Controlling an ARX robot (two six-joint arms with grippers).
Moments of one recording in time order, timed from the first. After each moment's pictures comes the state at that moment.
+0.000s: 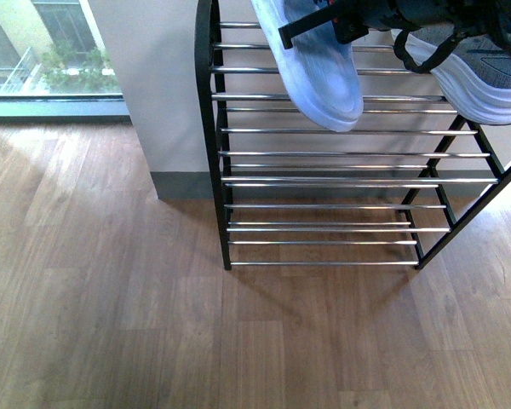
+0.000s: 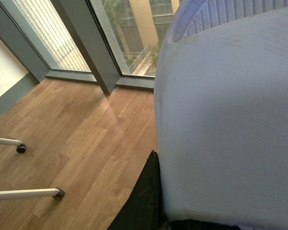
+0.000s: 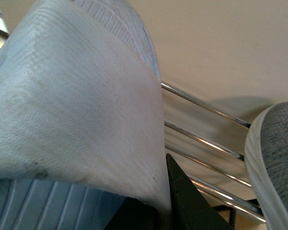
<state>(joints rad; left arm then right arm) -0.27 1.19 0.32 0.53 -0.74 0.01 0.25 2.06 1.17 0.51 0.20 -0.26</state>
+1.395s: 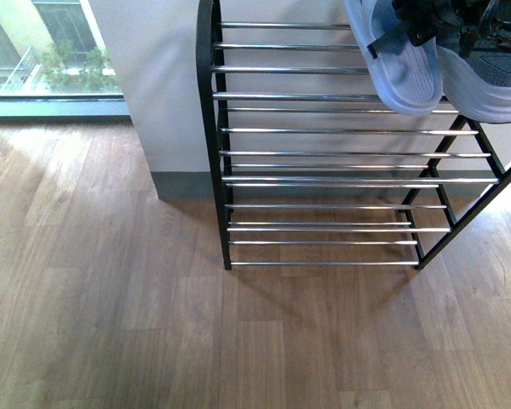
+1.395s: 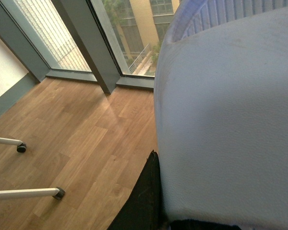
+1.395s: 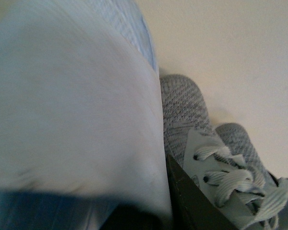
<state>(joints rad) -0.27 1.19 0.32 0.53 -0.74 0.01 0.05 2.31 1.47 0.44 0.40 -0.56</state>
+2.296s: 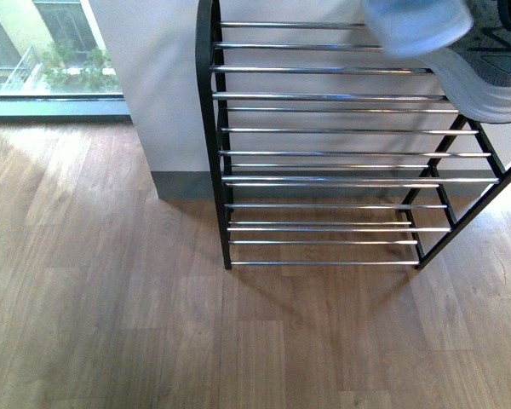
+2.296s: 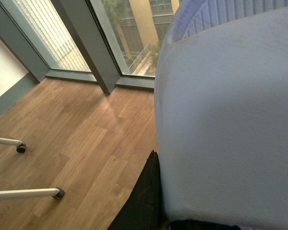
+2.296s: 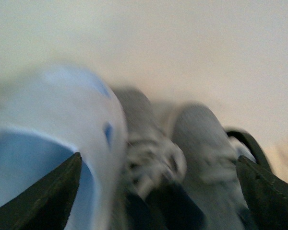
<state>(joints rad) -0.27 1.19 0.32 0.53 -0.74 0.01 -0.05 1.99 1.25 0.54 0.02 -0.09</state>
